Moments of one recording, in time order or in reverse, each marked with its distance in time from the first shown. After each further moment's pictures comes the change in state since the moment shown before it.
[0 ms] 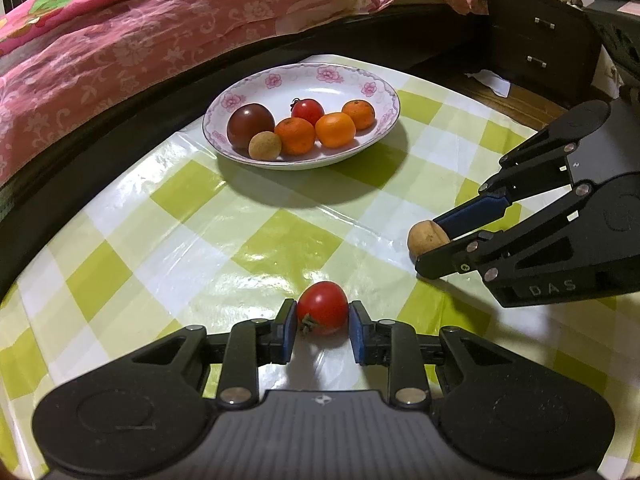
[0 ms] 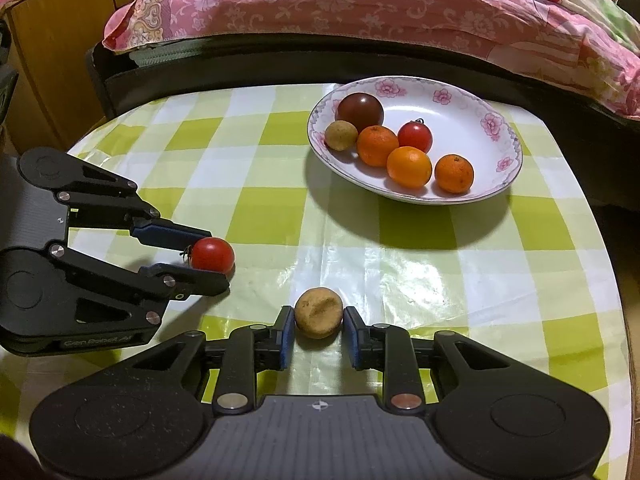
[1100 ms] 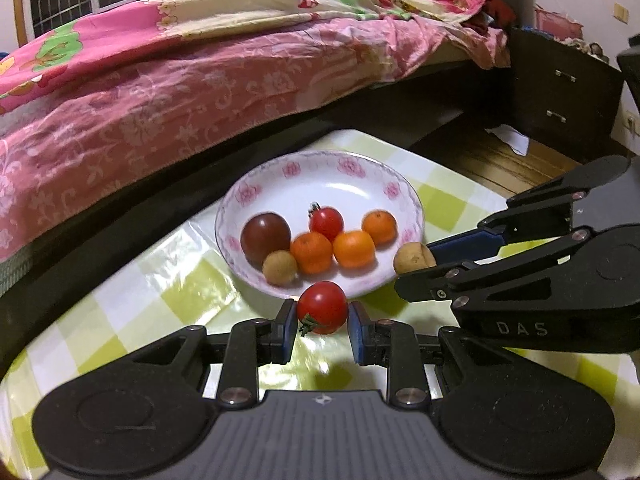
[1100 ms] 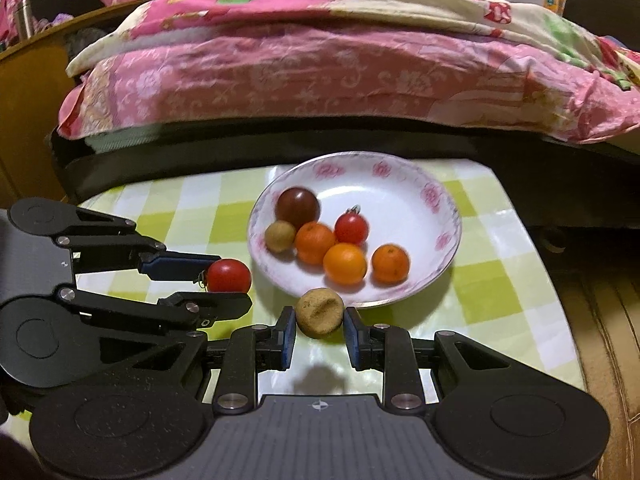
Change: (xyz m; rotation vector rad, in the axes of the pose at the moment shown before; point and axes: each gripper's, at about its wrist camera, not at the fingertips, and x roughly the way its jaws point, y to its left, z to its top) left arm 0.005 0.007 0.071 -0.068 -0.129 0.039; right arm -0.016 -0.028 0.040 0.119 -0.147 -0.078
